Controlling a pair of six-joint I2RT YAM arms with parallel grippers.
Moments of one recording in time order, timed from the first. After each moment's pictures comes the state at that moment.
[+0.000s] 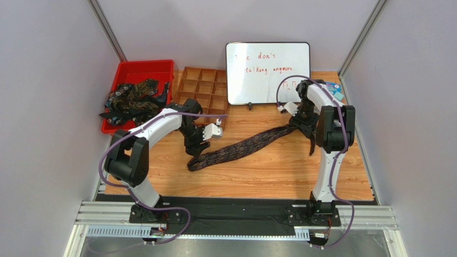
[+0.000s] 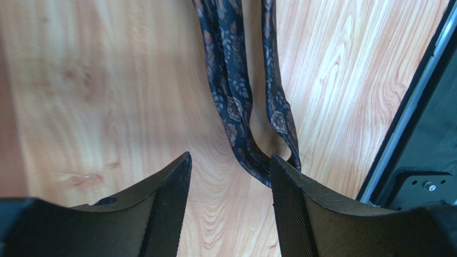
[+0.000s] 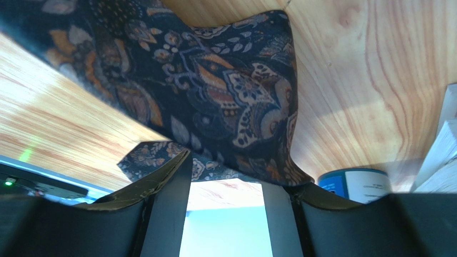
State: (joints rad) left arm -0.41 1.68 1.18 -1.01 0.43 1.00; right arm 0.02 2.17 1.74 -1.29 0.08 -0.93
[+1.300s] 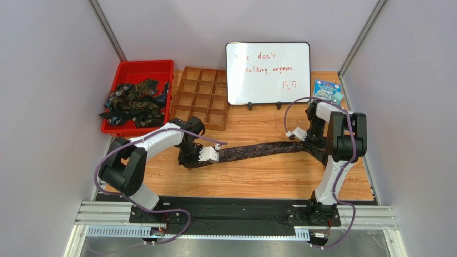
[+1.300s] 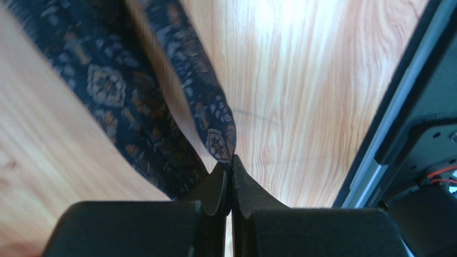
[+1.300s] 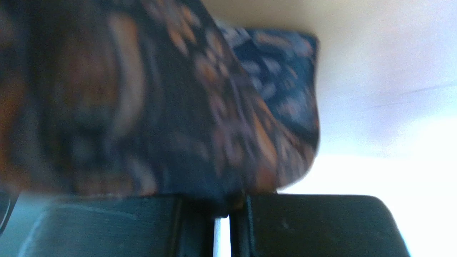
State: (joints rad) left arm -0.52 1.58 0.96 -1.00 0.23 1.08; right arm -0.07 2.01 1.30 -1.23 0.11 -1.07
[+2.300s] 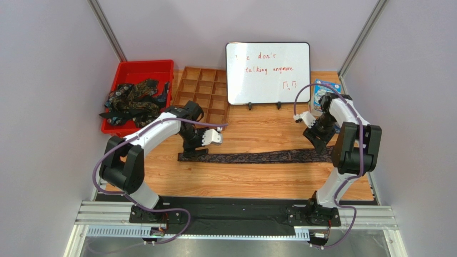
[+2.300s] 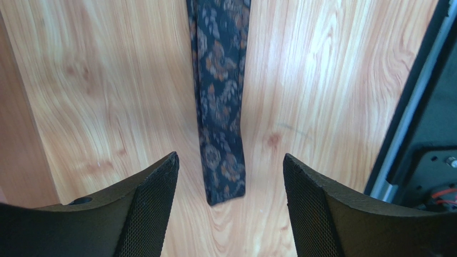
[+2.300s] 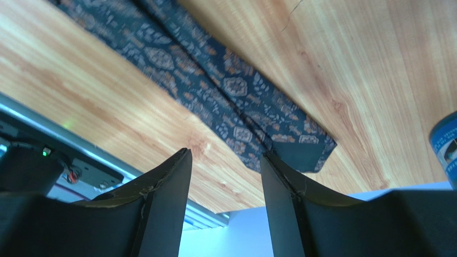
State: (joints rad) left arm -0.44 1.59 1.15 -1.04 0.38 1.10; right arm -0.16 1.79 1.33 -1.22 -0.07 -1.04
